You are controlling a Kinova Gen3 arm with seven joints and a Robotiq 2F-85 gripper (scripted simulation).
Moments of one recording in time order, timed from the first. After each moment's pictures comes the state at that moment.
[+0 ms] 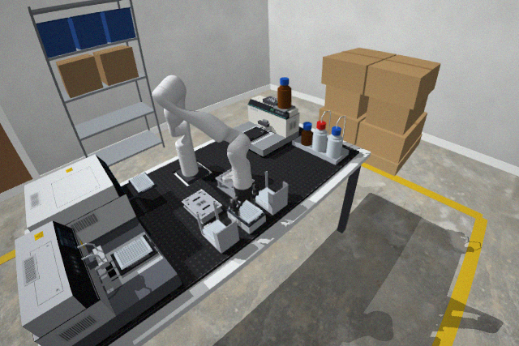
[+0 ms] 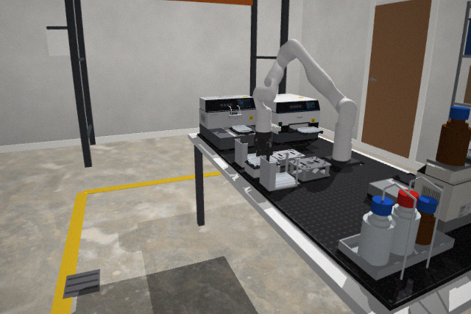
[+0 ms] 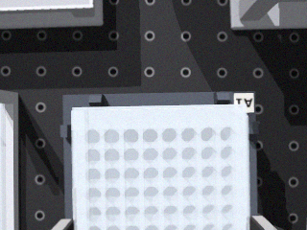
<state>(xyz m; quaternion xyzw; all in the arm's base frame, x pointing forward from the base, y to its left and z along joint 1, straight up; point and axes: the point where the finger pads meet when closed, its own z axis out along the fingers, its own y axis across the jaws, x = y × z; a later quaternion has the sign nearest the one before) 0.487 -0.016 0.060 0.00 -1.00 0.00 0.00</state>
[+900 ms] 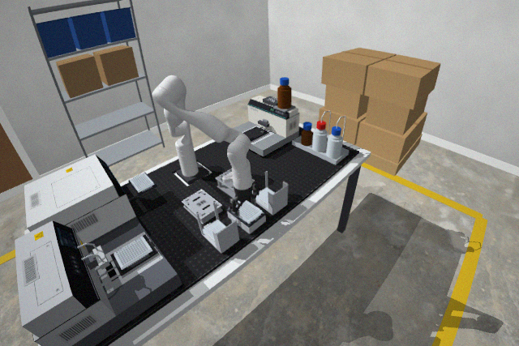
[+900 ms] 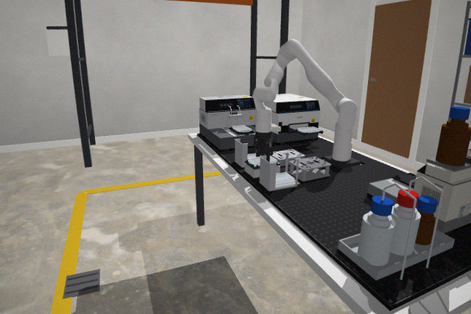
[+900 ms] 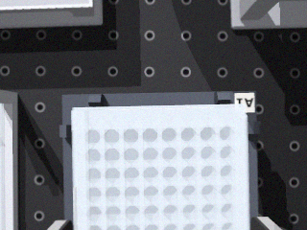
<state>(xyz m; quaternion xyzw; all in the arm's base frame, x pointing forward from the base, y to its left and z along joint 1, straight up) 0.487 -0.016 0.059 0.00 -1.00 0.00 0.00</state>
